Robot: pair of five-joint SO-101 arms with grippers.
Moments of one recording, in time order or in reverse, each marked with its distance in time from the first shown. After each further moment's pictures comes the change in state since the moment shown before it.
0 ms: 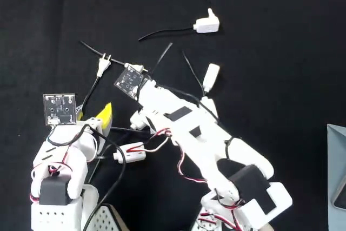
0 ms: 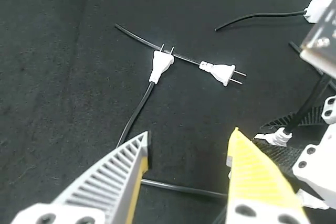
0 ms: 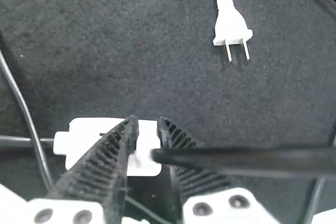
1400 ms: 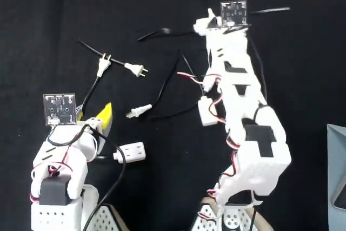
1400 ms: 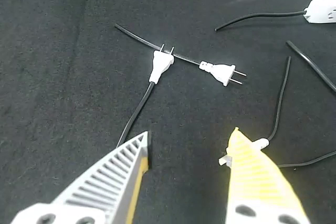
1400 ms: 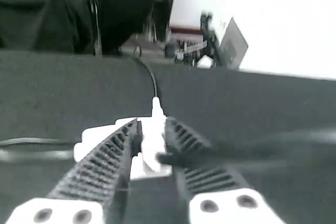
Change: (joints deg) left arm 0.0 0.0 0.0 0.0 0.0; right arm 32.8 21.3 -27.6 -28.9 -17.9
